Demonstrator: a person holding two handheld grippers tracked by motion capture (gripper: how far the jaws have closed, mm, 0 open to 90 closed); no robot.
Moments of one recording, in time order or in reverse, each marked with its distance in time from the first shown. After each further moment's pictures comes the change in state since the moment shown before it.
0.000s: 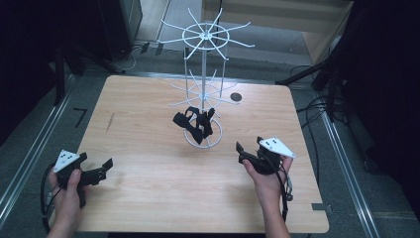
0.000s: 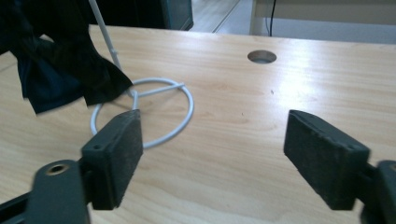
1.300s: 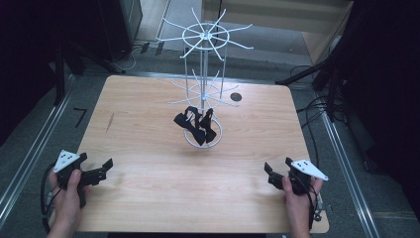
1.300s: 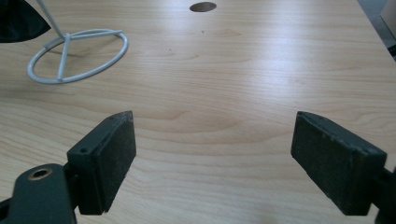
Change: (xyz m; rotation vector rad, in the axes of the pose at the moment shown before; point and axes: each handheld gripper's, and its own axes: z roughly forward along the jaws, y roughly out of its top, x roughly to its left) left arm 0.000 0.000 0.000 0.000 0.001 0.001; right arm -0.077 -0.058 -0.048 0.046 -0.057 0.049
